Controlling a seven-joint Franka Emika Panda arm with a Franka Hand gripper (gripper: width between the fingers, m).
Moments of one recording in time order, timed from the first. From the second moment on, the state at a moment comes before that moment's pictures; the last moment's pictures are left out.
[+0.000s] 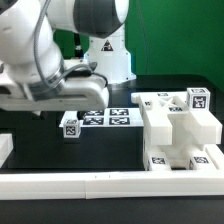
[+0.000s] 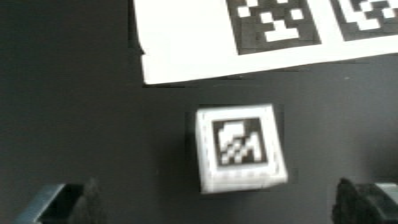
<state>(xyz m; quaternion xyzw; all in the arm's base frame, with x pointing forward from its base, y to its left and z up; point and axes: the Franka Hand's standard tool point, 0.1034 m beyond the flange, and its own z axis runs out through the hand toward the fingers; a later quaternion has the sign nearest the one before) 0.440 -0.116 0.040 -0.94 0.09 0.32 0.05</state>
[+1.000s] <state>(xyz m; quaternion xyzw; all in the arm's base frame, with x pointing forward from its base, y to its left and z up) 0.439 -0.098 0.023 -0.90 0.08 0.43 0.07</state>
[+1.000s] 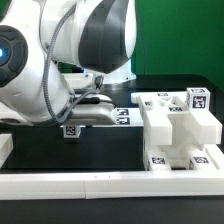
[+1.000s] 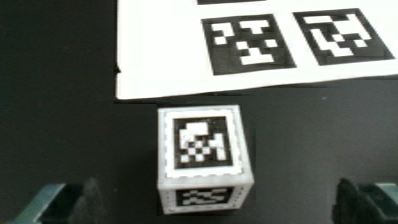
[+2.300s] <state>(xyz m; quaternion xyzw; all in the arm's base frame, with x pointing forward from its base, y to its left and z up) 0.423 -0.093 0.032 -0.88 0.09 0.47 0.08</state>
